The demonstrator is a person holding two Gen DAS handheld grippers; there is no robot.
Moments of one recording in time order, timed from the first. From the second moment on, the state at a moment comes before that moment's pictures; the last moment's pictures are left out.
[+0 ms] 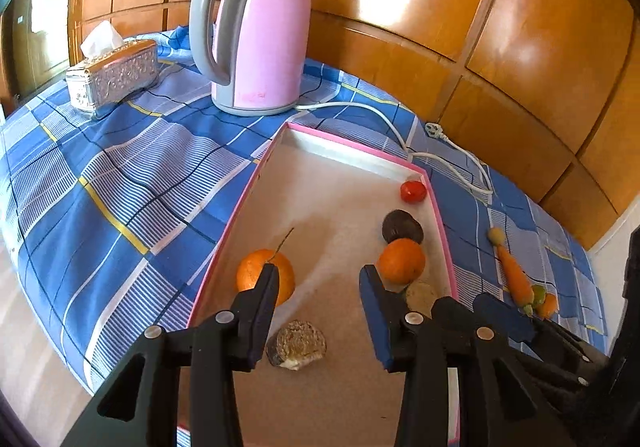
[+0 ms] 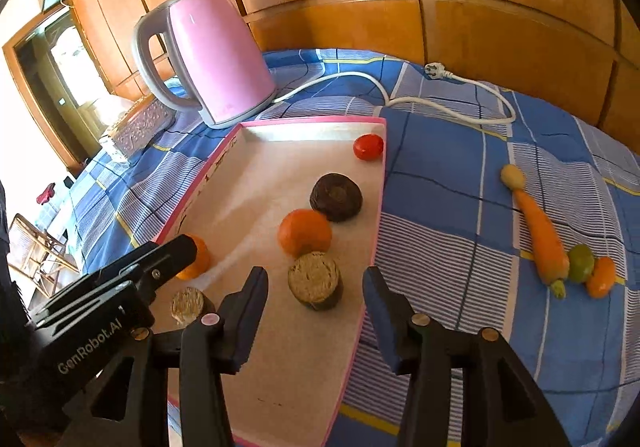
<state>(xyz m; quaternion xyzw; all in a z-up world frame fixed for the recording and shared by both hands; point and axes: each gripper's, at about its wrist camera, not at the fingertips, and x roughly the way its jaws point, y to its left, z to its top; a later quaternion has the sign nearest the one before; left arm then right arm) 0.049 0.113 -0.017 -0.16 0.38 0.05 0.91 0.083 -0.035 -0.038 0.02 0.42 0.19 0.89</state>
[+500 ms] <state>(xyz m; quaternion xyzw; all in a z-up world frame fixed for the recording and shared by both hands) 0.039 0.093 -0.014 -0.14 0.39 0.04 0.91 0.069 -0.050 -0.035 0.03 0.41 0.17 0.90</state>
